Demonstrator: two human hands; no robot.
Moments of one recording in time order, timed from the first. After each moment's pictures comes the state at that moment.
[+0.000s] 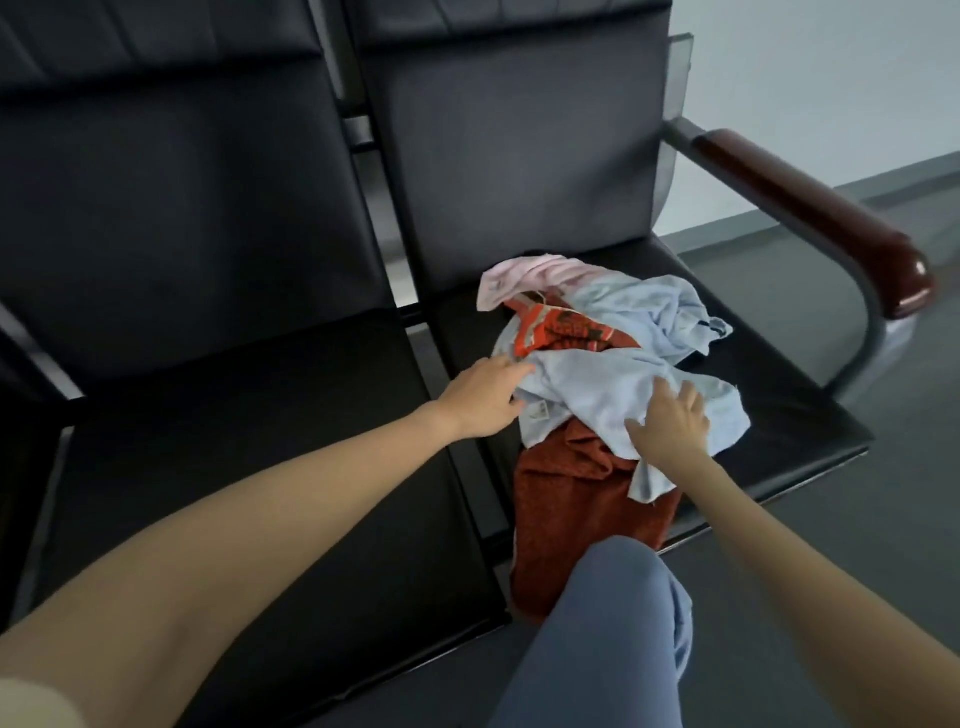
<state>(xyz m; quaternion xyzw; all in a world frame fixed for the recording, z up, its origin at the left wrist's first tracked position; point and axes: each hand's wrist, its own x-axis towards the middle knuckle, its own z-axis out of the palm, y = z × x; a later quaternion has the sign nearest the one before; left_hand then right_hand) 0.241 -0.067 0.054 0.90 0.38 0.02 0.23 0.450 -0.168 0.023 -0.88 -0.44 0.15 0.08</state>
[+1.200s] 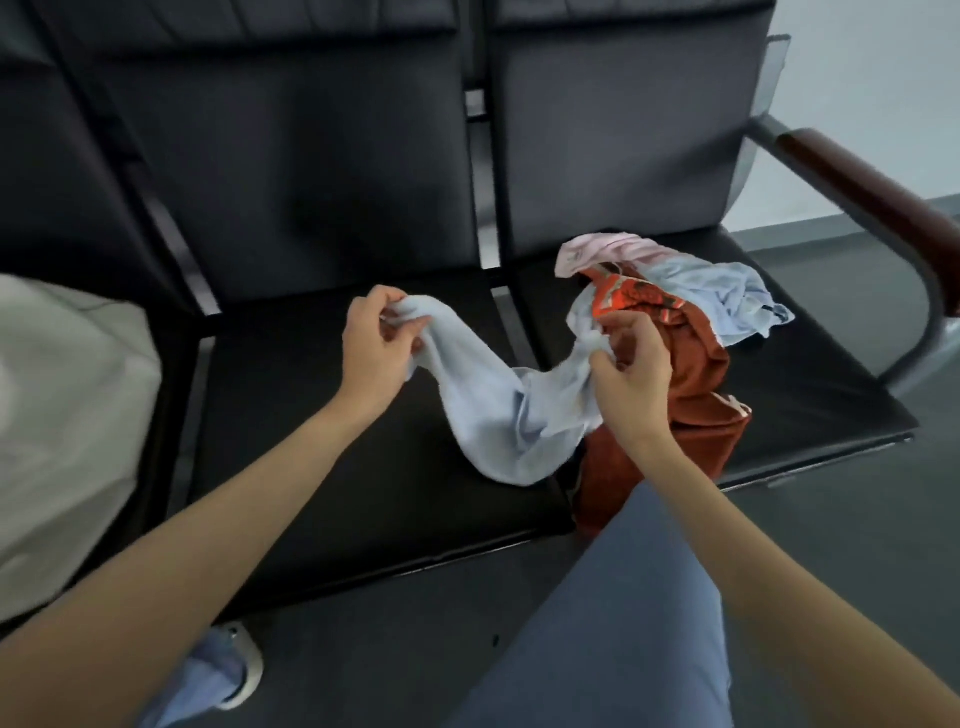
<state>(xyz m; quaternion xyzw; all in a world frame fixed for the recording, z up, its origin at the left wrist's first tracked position) 0.037 -0.140 0.107 0.62 0.56 0.45 0.30 0.272 -0.217 0.114 -0.65 -0.49 0.20 0.55</state>
